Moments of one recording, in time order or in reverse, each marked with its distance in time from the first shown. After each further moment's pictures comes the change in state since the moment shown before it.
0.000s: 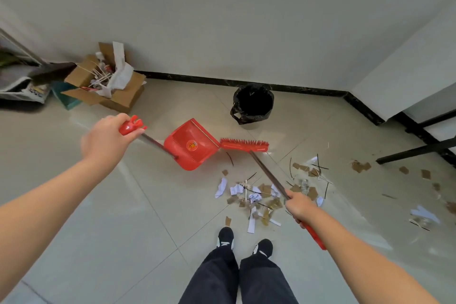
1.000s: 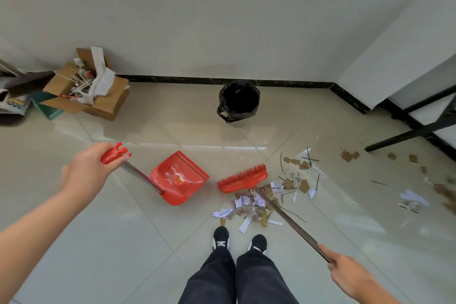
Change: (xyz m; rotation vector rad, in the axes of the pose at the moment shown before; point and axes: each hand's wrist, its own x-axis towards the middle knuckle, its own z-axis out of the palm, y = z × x) left_hand -0.032 0.004 0.020 -0.064 -0.070 0.027; right_hand -0.055 0.182 0.011 -0.375 0.034 0.182
